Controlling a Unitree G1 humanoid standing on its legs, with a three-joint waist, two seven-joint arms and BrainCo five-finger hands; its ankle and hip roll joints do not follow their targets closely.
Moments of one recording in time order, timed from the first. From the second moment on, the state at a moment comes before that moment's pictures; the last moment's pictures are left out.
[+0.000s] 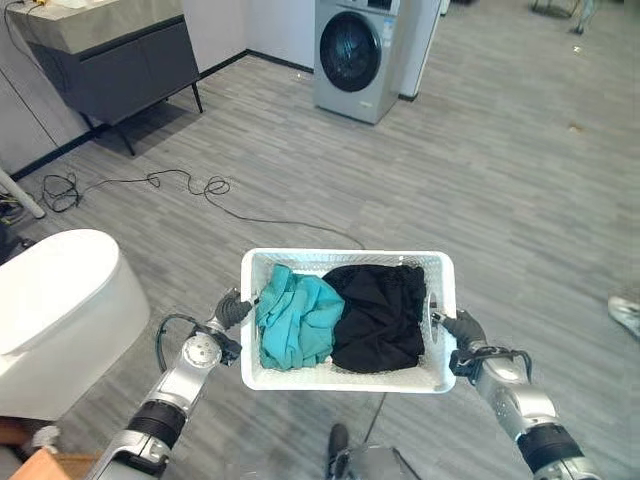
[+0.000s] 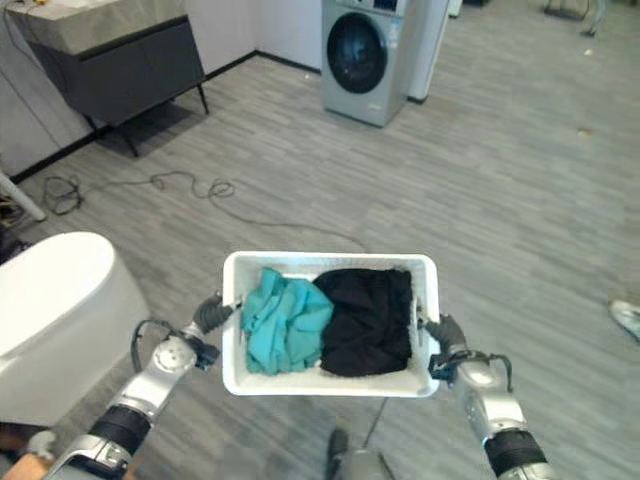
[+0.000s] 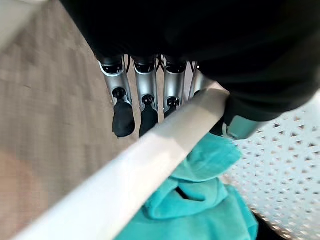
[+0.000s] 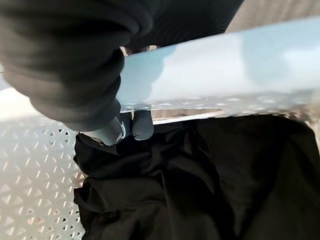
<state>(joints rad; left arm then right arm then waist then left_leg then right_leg) -0.28 0.47 -0.29 0.45 0.01 0.00 0.06 -0.12 -0.48 0.15 0.40 0.57 0.12 -0.02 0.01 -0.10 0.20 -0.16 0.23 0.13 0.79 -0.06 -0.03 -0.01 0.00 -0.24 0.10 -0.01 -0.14</state>
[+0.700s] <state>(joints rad) -0.35 0.57 -0.34 0.44 0.01 0.01 0.06 -0.11 -0.40 0.15 0.39 0.57 0.12 -0.04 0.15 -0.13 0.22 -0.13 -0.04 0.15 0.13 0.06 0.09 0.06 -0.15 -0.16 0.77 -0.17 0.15</state>
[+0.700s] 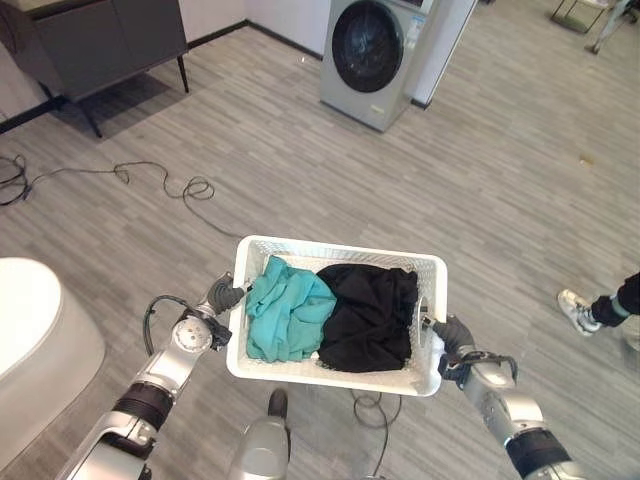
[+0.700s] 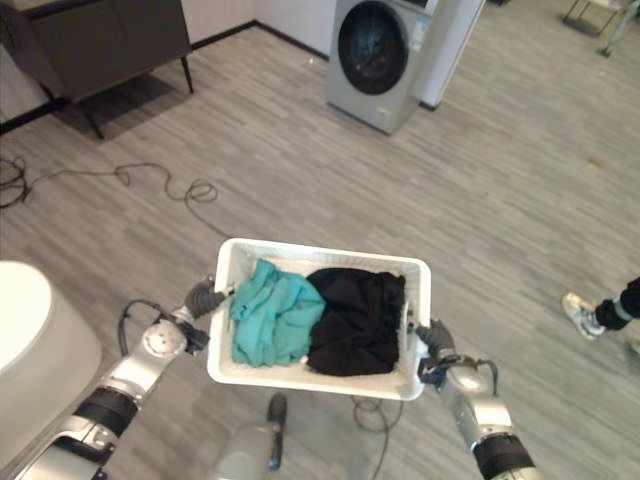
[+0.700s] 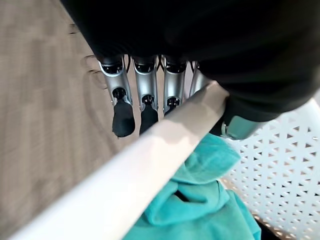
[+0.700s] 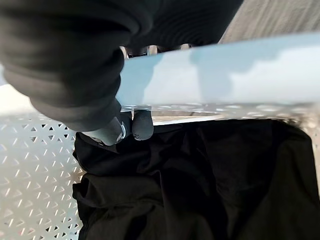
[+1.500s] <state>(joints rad) -0.30 0.44 -0.34 0.49 0.05 -0.01 0.06 -0.02 -0.44 0.07 0.37 0.55 0.11 -0.02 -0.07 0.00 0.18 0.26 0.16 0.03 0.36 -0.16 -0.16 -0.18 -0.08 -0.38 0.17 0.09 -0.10</state>
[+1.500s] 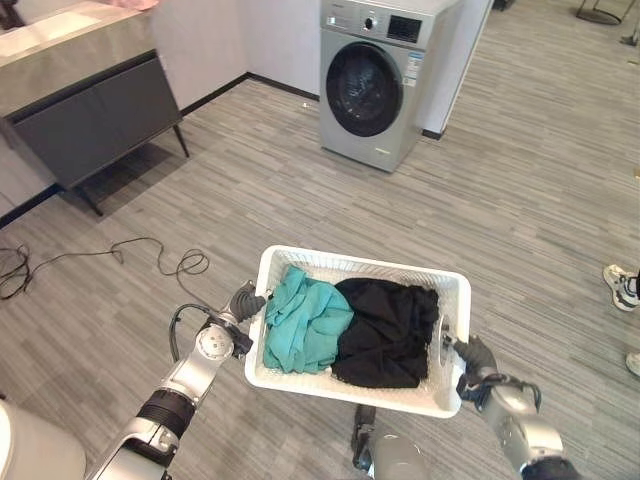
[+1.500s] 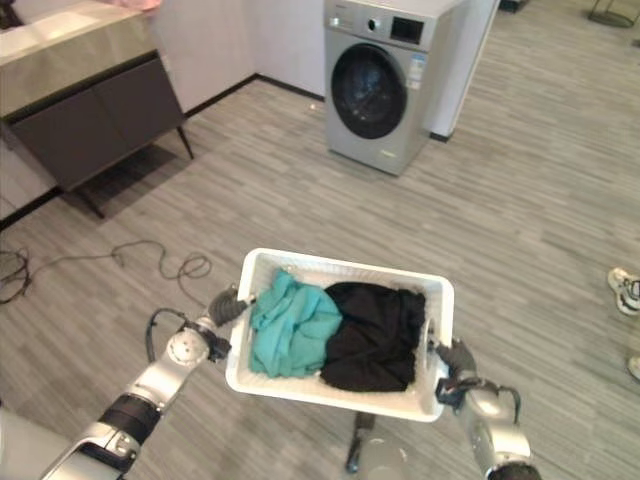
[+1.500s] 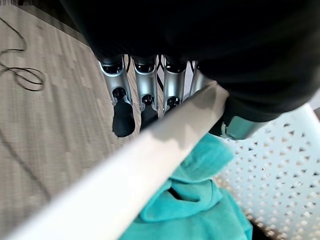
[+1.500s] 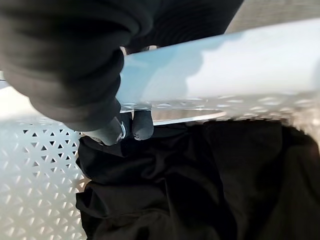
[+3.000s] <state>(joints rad) -0.30 0.58 -0.30 0.38 -0.03 -0.01 0.06 -0.06 -0.35 0.14 0.40 0.54 0.09 -0.02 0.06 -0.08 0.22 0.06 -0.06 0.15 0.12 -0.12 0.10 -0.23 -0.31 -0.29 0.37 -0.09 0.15</state>
